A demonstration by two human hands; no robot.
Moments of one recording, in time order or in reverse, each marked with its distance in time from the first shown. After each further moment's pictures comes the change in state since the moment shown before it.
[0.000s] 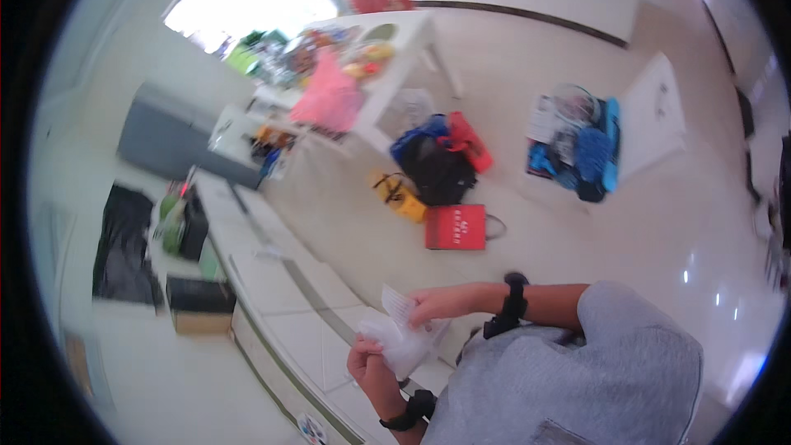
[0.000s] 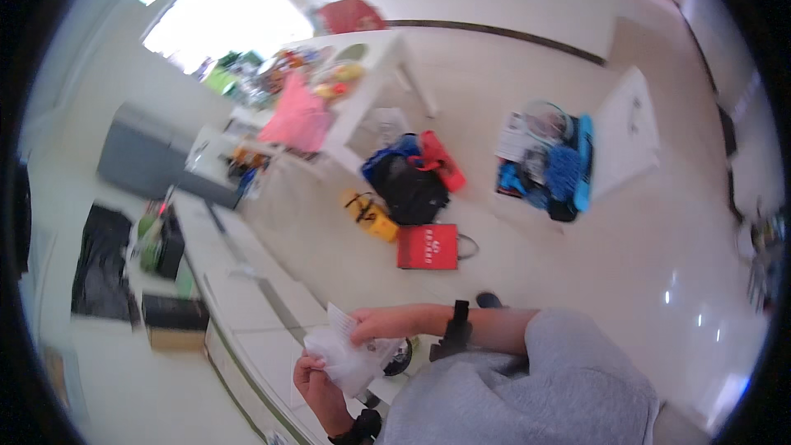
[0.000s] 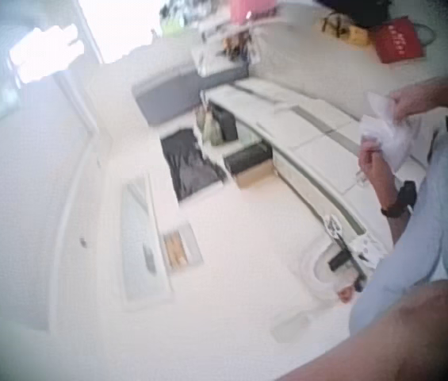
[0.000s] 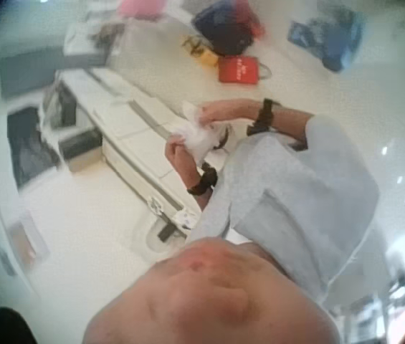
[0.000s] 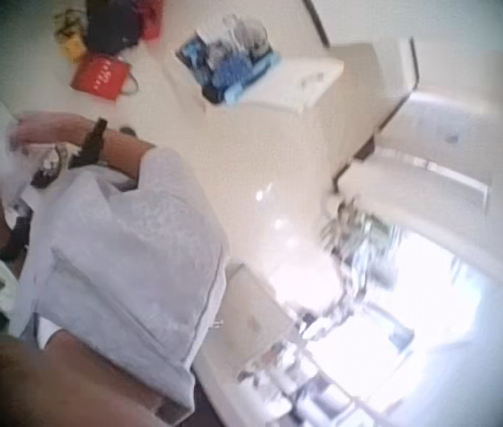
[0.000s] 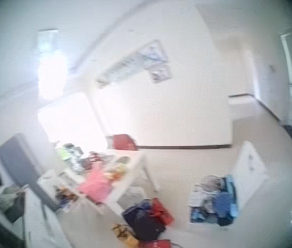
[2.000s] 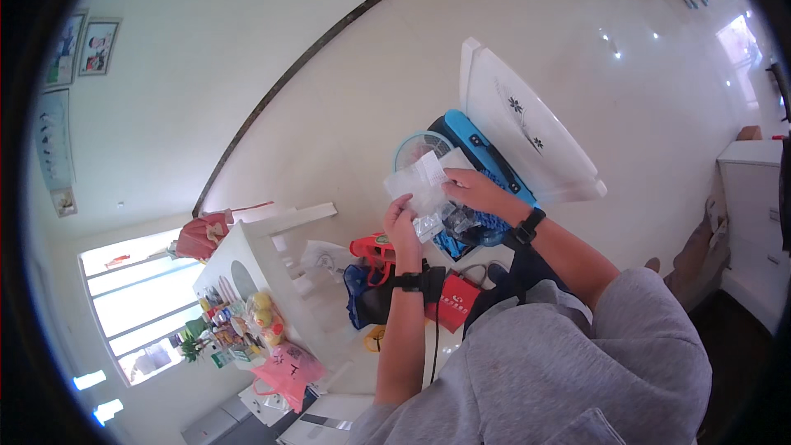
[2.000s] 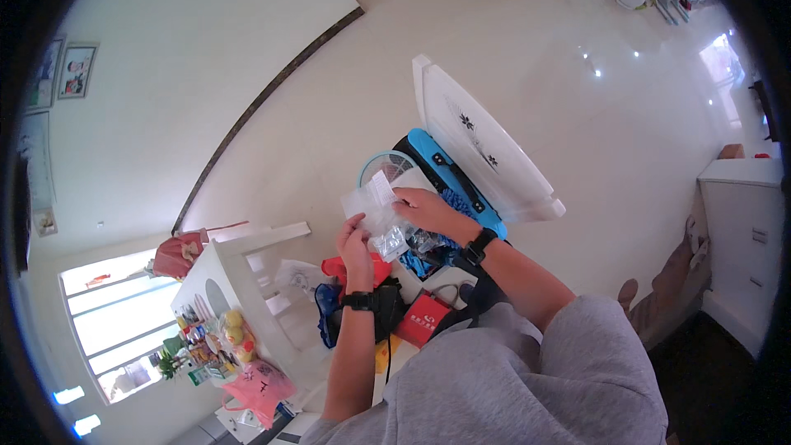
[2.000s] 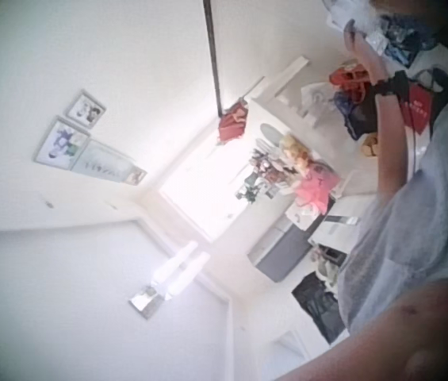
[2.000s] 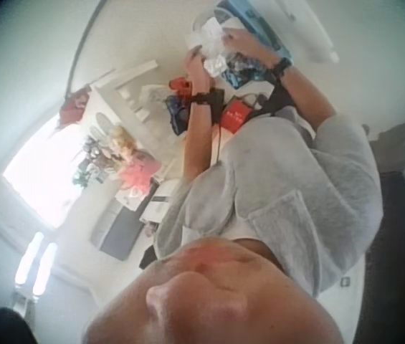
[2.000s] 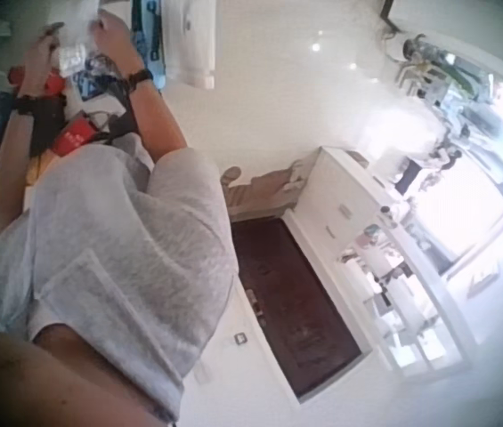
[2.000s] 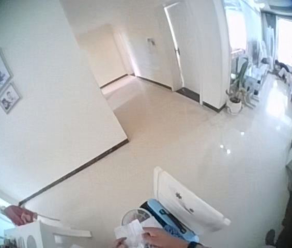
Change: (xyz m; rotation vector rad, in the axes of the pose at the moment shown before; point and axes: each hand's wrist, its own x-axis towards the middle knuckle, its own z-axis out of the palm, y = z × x) left_hand 0.176 -0.340 0.802 0.275 -1.163 -0.398; right_hand -0.497 -0.051 -0.512 -0.162 1.844 -0.444
